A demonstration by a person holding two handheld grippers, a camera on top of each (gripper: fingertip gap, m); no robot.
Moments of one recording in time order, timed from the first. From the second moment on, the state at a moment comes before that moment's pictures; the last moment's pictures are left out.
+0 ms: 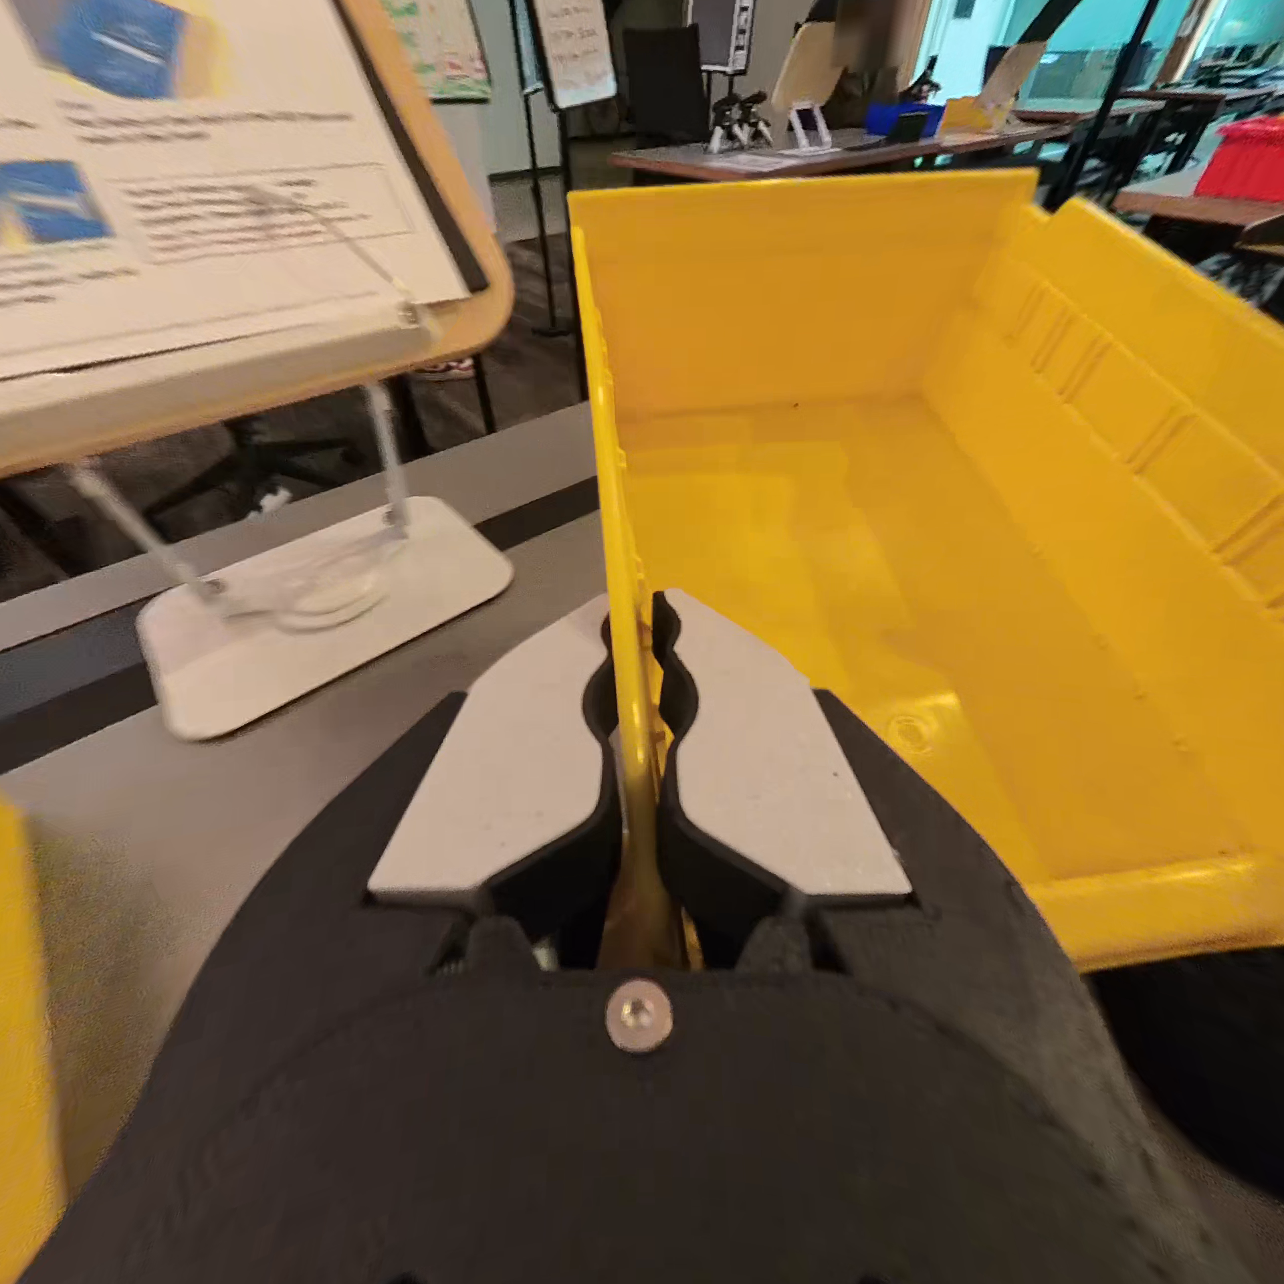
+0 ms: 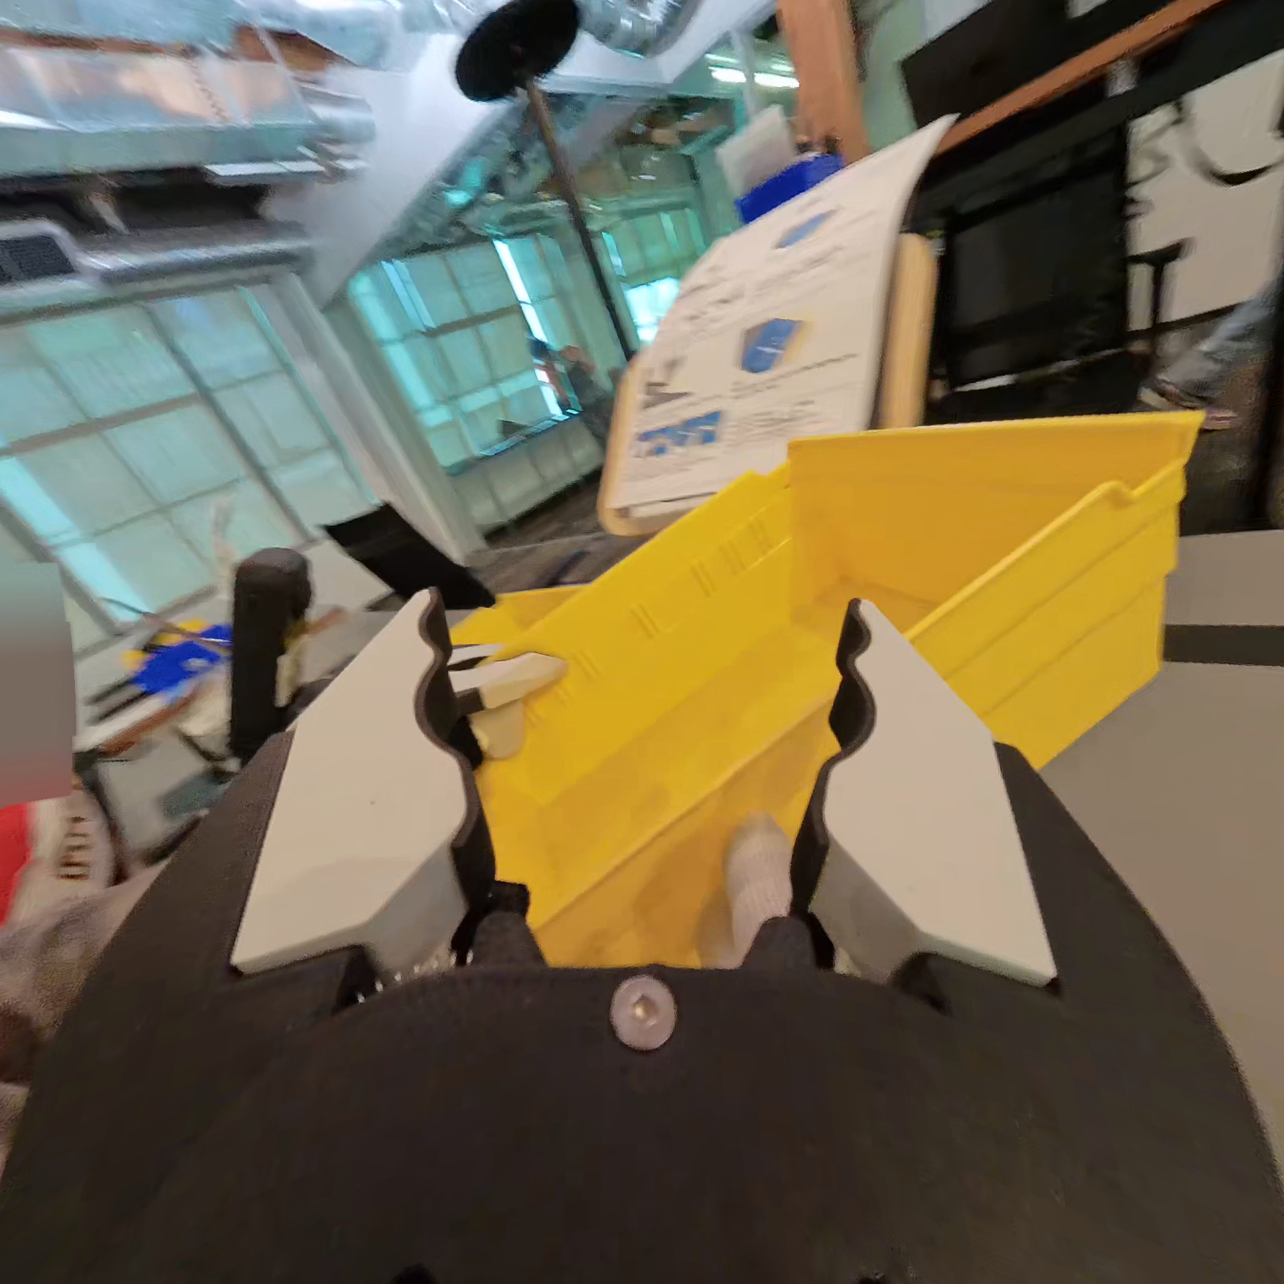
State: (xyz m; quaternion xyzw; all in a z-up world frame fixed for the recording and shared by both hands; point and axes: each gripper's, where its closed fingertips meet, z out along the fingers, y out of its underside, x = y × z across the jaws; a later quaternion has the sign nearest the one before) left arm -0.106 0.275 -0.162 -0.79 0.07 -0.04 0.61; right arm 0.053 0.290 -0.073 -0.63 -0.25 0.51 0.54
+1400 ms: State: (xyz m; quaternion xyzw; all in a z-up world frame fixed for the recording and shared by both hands) left arm -0.156 0.266 -0.301 -0.90 0.02 -0.13 0.41; right arm -0.125 0.289 -0.299 -0.67 -0.61 0.32 0.28
